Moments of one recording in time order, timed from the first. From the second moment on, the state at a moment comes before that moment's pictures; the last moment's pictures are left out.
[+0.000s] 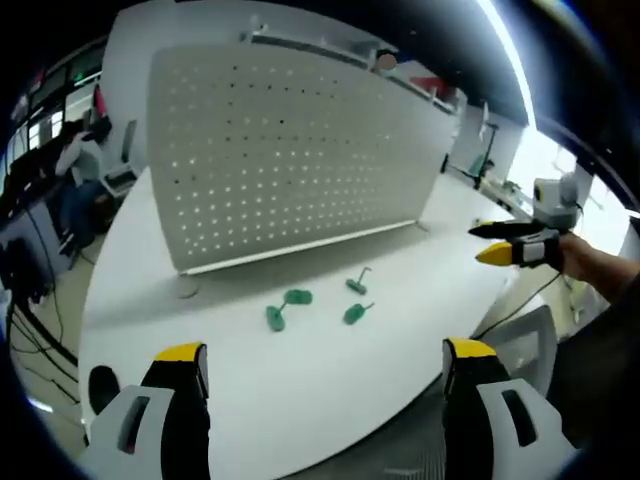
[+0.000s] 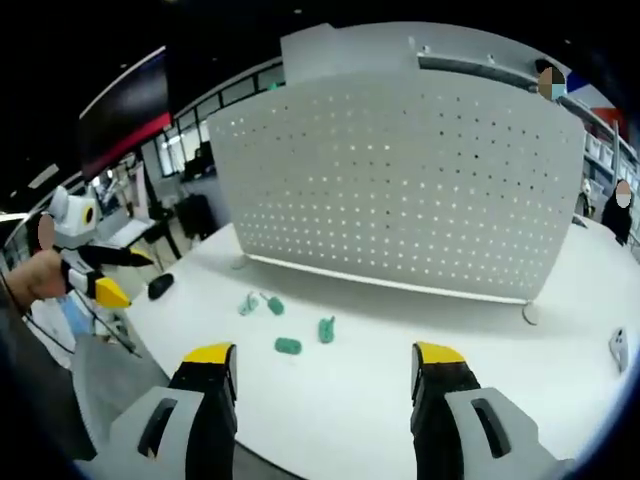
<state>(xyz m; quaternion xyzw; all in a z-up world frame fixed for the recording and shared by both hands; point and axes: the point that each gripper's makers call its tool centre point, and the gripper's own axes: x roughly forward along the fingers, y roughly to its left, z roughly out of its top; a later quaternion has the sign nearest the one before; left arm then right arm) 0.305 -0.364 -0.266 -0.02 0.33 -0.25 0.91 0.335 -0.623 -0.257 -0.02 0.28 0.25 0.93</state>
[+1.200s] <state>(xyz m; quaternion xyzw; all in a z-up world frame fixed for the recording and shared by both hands) 0.305 -0.358 -0.268 -0.02 0.34 -0.24 0.91 0.345 -0.613 -0.259 -0.02 0.28 0.27 0.92</state>
